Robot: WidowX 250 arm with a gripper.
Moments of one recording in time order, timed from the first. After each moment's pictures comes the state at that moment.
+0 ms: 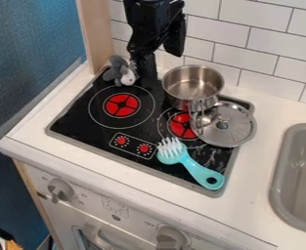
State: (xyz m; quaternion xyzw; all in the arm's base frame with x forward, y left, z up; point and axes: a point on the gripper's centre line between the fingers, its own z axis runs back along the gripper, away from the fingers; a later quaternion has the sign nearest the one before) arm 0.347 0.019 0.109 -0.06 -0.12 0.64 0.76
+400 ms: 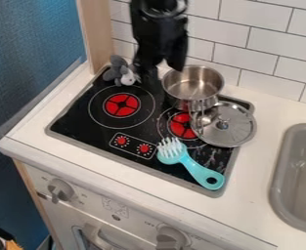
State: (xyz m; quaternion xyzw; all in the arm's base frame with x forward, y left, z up) arm 0.341 0.000 0.091 -0.04 -0.11 0.62 0.77
